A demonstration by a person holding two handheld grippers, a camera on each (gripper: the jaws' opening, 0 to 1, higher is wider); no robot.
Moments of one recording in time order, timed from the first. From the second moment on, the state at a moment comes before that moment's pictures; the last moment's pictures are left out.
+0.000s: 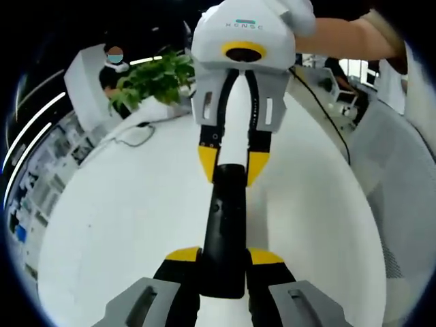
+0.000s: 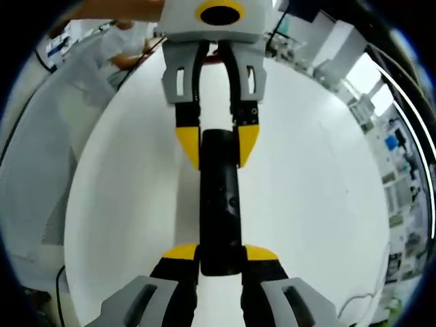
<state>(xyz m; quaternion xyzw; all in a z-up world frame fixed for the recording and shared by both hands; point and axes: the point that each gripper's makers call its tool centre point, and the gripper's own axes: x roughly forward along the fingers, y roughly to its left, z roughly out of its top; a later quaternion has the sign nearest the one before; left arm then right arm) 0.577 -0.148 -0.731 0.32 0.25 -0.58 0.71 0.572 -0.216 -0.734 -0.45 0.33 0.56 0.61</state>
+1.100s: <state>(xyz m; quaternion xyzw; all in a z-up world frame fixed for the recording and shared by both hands) 0.659 -0.152 -0.763 0.37 0.27 -0.56 0.69 0.654 -0.218 -0.769 -0.46 0.31 0.55 0.63</state>
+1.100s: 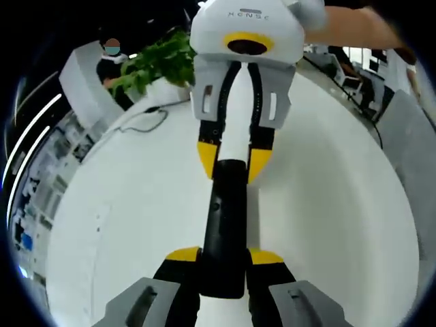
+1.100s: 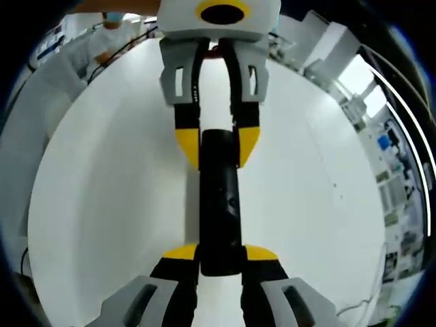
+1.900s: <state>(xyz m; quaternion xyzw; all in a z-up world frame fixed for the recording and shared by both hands) 0.664 -0.147 -0.781 0.39 0.30 -0.55 0.68 0.660 -0.212 -0.782 -0.48 0.31 0.54 0.62</state>
